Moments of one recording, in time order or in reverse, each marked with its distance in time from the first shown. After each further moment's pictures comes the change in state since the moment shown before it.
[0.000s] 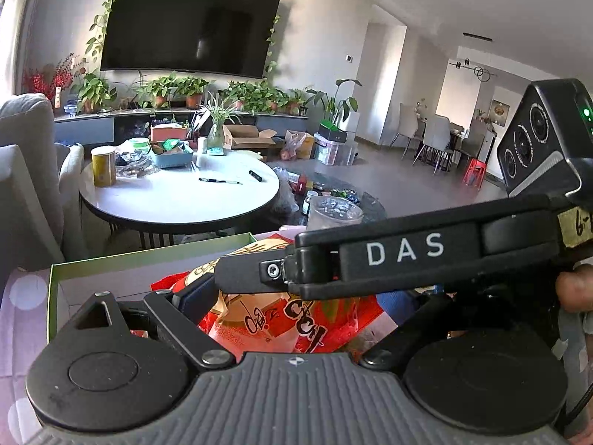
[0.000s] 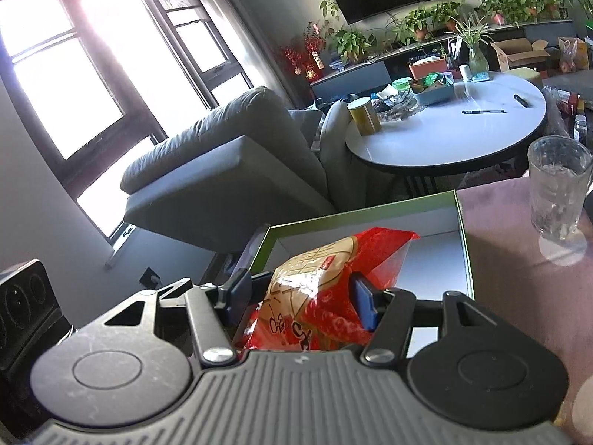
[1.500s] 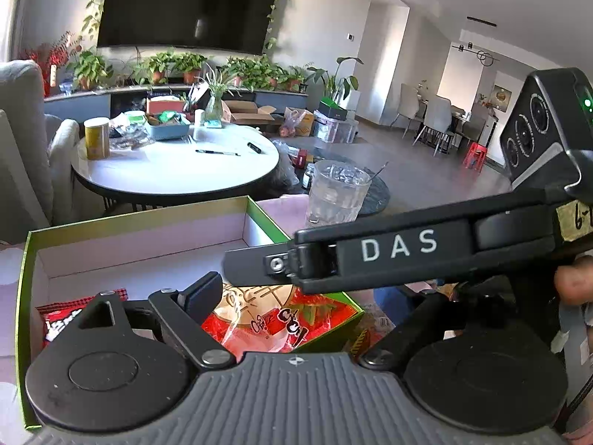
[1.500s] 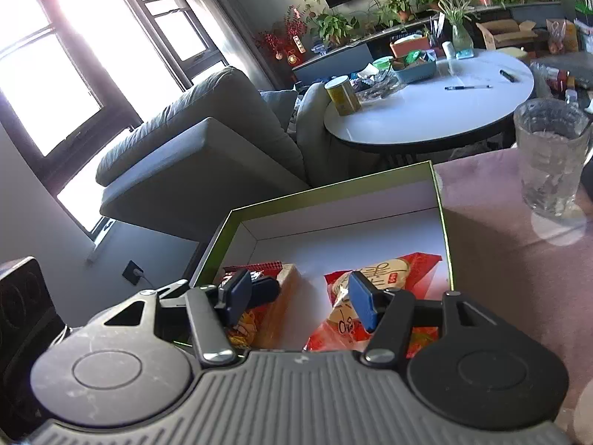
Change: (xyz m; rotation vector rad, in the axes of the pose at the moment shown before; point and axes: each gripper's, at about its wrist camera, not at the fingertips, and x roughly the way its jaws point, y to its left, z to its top) left arm 0.023 0.002 -0.019 -0.010 0.066 -0.002; right arm 0.020 -0.027 -0.009 0.022 0.048 -0.046
